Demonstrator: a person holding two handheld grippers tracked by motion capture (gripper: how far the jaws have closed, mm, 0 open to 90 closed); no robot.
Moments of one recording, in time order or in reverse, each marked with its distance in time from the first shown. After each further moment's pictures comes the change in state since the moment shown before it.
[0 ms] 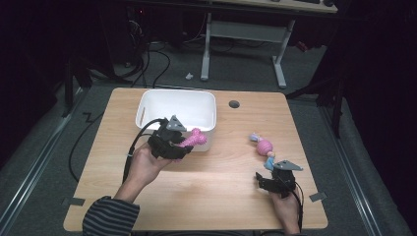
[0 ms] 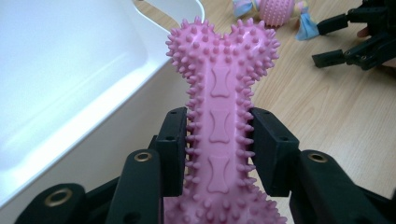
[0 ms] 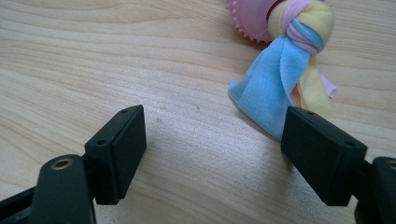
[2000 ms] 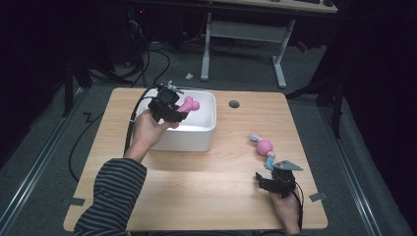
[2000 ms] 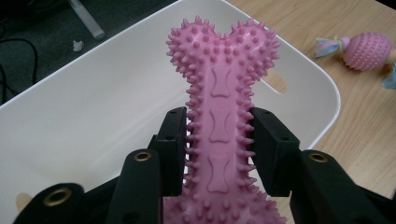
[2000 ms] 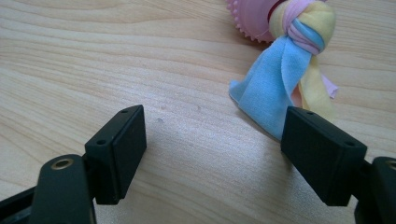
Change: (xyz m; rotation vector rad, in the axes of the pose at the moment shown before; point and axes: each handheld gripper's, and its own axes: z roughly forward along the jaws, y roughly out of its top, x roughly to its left) left arm 0.074 0.053 0.020 0.009 0.137 -0.089; right arm 0.000 0.000 0.000 0.000 0.003 -0.001
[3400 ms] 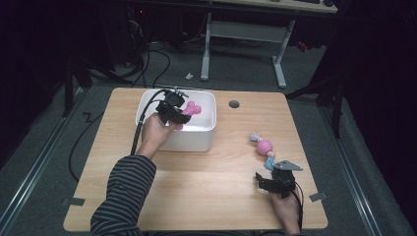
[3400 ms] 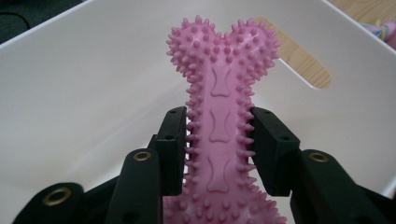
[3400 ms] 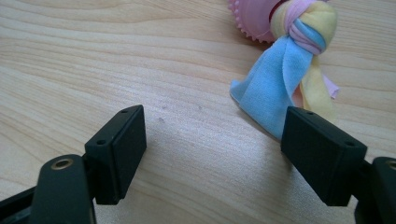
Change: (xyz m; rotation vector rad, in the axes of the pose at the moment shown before) left arm 0.007 -0.009 0.049 0.061 0.006 -0.053; right arm 0.000 0.000 0.000 0.001 0.002 -0.001
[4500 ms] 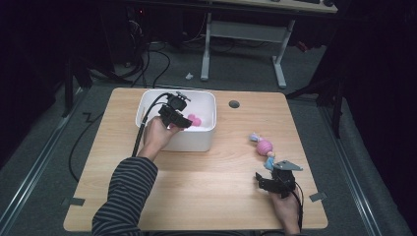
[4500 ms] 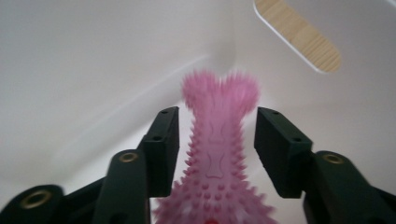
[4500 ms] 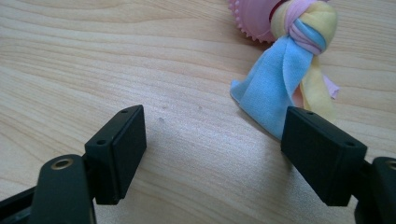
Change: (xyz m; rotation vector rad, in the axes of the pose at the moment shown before) left arm -0.003 -0.002 0.010 0.051 -0.015 -0.030; right arm 0.000 0.000 0.000 0.000 0.000 -0.003
